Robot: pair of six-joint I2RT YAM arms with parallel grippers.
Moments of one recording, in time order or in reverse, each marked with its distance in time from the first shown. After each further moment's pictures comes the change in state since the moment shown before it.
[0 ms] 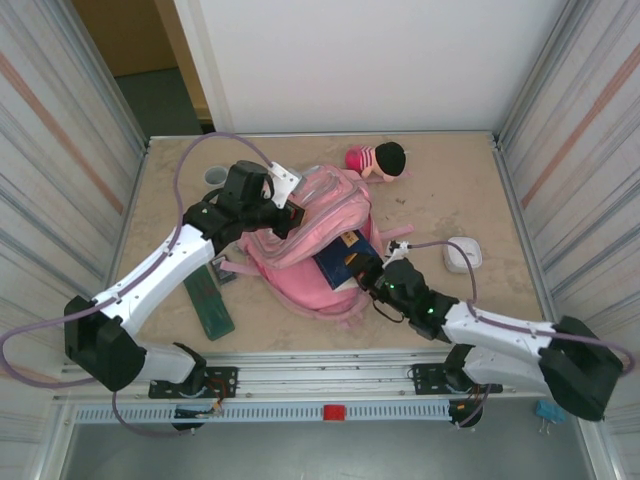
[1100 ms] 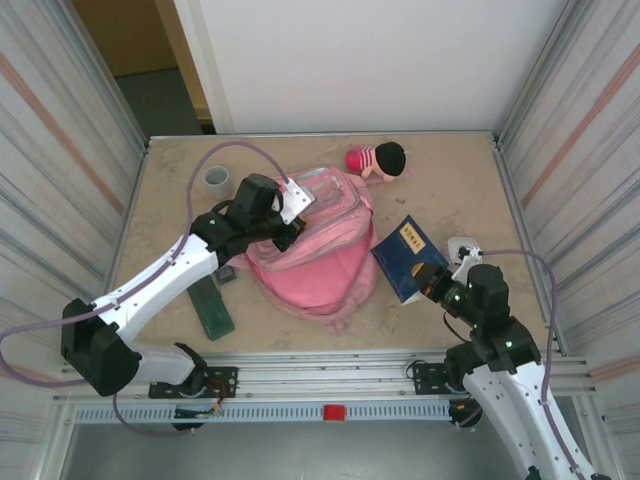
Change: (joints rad) left arm -0.094 -0.029 -0.035 -0.019 -0.209 0.229; right arm -0.580 -0.796 0.118 -1.007 -0.469 -0.443
